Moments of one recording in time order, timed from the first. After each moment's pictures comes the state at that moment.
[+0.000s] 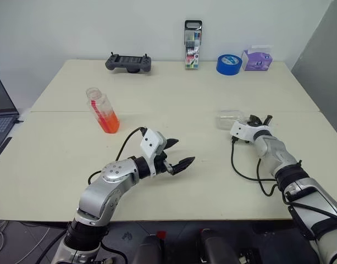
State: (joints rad) left arm -0.27 0.42 -0.15 -0.38 -0.42 0.60 -0.62; right arm -0.78 -0.54 0.42 0.78 -0.69 0.08 -0.04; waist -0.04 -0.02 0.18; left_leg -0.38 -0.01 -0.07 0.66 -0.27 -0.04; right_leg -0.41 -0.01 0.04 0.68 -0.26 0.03
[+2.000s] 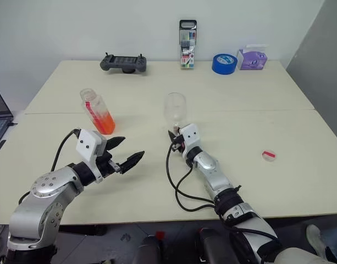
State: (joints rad) left arm -0.03 0.65 0.26 -0.45 -0.56 0.58 -0.65; right arm -0.63 0.13 0.14 0.74 -0.06 -0.20 0.25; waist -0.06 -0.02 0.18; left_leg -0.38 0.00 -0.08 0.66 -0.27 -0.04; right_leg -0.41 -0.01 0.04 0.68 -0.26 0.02
